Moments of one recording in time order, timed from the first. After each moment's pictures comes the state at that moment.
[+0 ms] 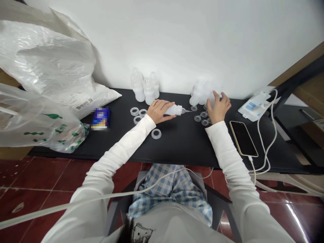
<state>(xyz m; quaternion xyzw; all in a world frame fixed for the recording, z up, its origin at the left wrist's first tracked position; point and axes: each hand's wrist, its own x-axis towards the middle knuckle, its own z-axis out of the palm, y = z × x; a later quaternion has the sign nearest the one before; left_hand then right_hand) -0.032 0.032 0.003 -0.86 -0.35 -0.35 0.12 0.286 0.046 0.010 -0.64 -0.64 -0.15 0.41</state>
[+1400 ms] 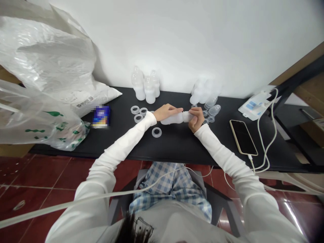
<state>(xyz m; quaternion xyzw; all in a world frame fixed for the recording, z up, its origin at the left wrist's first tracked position) -0.003 0.013 0.055 -0.78 -0.41 -0.23 -0.41 0.210 0.010 -0.035 -0.41 -0.75 -0.05 0.52</state>
